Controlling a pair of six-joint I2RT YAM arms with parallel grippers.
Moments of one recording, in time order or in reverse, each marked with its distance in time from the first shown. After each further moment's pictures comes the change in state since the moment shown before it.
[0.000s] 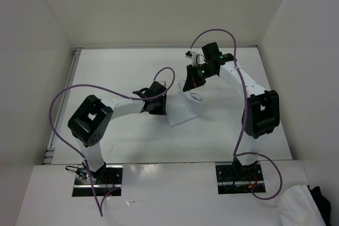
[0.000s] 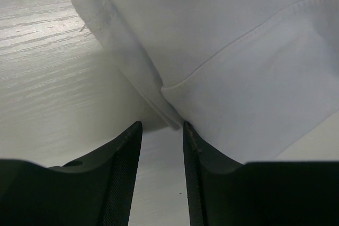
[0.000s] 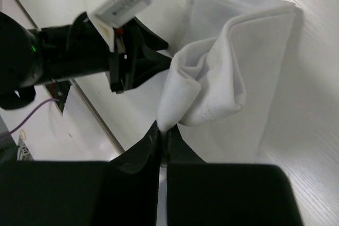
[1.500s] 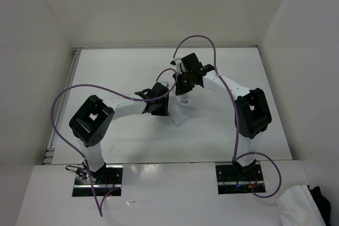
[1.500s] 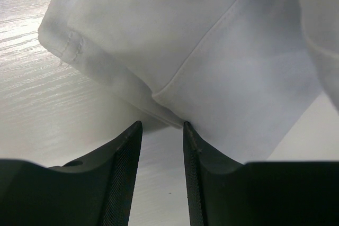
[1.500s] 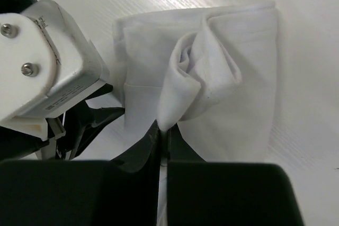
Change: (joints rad) left arm -0.027 0.008 0.009 0.006 -0.007 -0.006; right arm 0.214 0.038 -0.104 0.266 0.432 0.051
